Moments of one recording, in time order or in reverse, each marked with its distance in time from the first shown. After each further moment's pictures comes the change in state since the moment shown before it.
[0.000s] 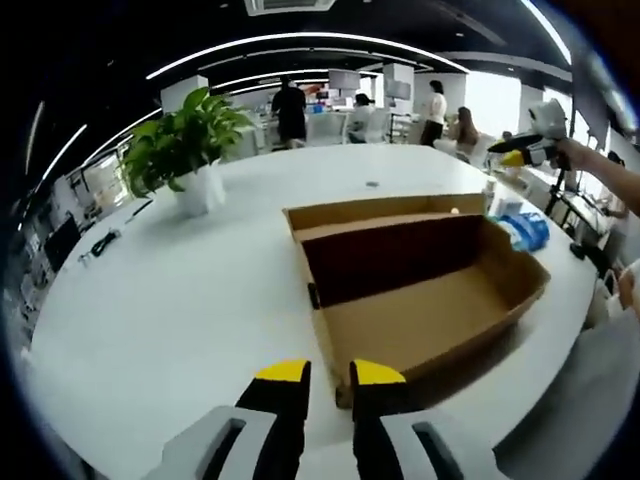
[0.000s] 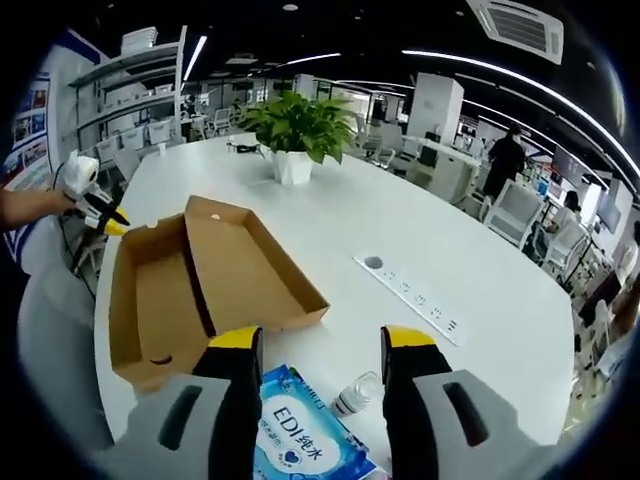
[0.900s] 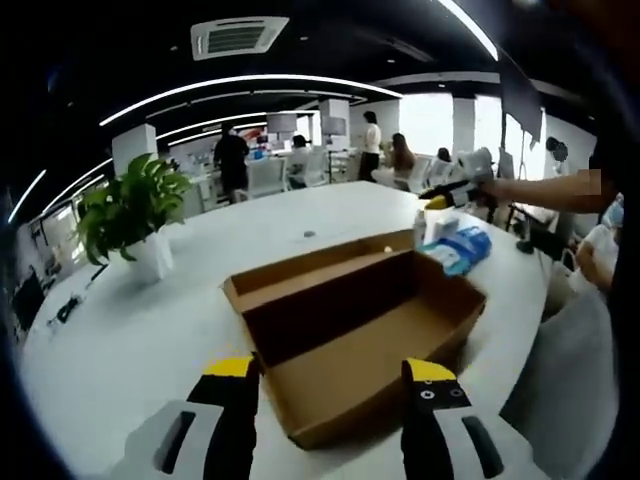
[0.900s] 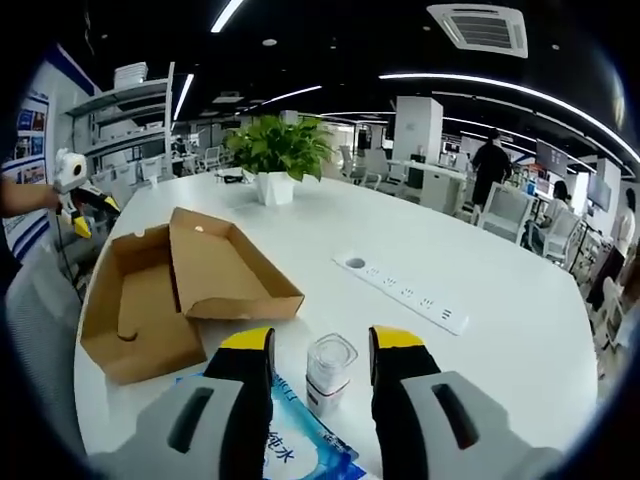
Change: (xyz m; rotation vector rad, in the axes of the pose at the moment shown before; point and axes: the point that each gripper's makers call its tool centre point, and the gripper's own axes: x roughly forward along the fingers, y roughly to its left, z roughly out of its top) left arm -0.025 -0.045 0.046 0.166 -0.188 -0.188; right arm 0.000 -0.038 -0.044 0.056 -0.163 -0.013
